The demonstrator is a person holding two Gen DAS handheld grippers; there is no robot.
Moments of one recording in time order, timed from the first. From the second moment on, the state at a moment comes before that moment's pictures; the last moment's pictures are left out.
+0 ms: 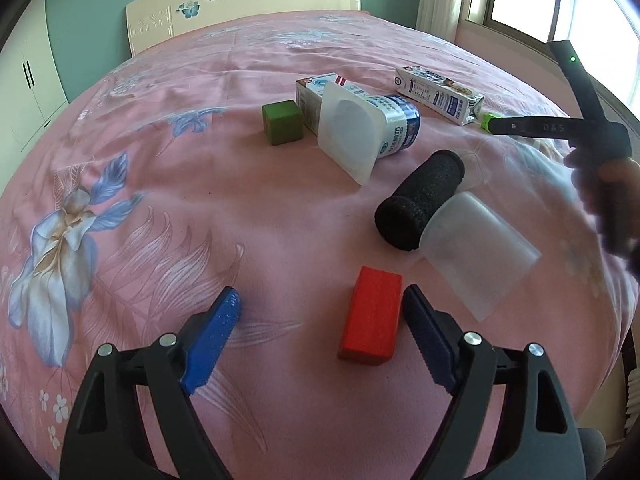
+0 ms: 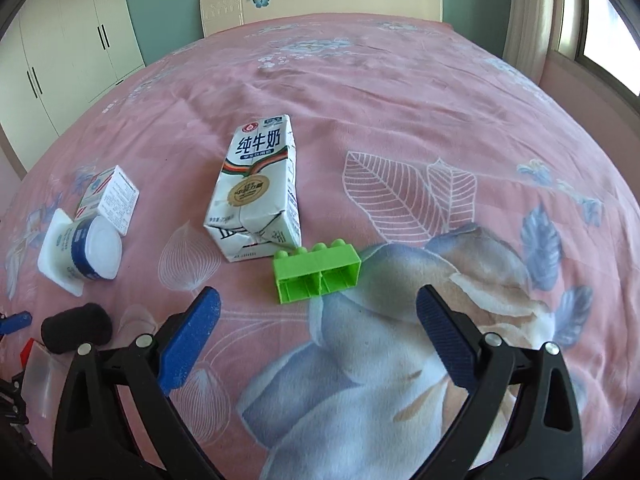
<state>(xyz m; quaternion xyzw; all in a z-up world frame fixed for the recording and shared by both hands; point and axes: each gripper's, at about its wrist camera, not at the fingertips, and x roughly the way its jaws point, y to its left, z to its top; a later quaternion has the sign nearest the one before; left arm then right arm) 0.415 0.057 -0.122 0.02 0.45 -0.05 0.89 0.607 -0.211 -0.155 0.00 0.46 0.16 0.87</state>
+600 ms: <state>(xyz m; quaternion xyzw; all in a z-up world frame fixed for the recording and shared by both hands) 0.422 0.056 -0.116 0.00 0.46 -0.08 0.88 0.614 -0.193 -0.150 -0.05 0.46 0.18 0.87</state>
